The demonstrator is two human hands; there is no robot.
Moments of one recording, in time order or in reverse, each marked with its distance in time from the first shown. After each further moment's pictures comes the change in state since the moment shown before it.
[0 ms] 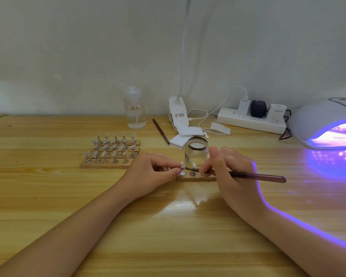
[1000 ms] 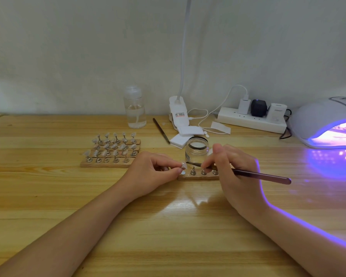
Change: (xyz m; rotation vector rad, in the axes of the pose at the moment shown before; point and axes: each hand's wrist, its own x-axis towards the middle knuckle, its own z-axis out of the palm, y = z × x) left_hand -0.001 0.001 0.000 0.035 -0.008 0.028; right_hand 0.001 -0.002 -0.001 0.040 0.030 -0.012
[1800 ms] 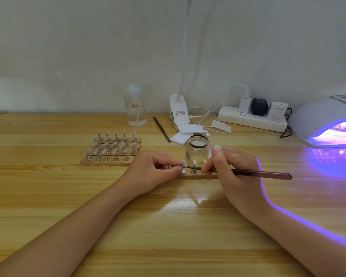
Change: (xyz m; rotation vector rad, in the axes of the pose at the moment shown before) left_hand 0.001 0.001 0.000 -0.002 -0.005 -0.026; right_hand -0.001 -0.001 -0.001 -0.011 -0.029 0.005
